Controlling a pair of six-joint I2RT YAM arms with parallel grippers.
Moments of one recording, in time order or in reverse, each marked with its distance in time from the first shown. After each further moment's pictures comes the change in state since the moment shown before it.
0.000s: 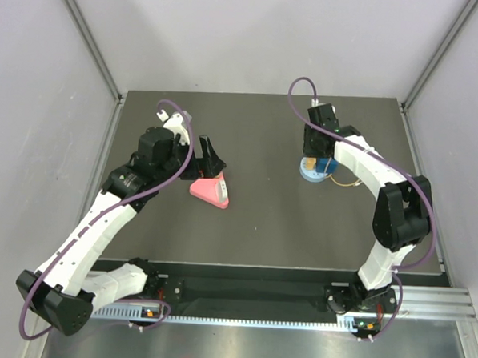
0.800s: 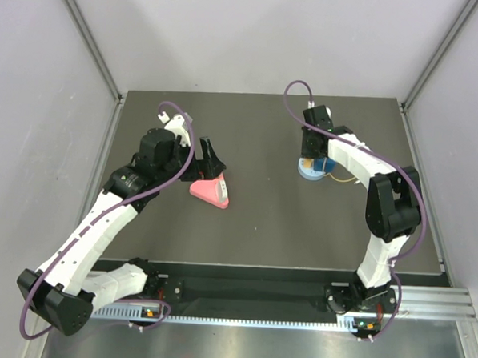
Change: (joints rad) left arm 0.000 0.001 -0.018 0.002 0.000 -0.003; right arm 0.002 0.099 0.021 0.040 0.022 0.011
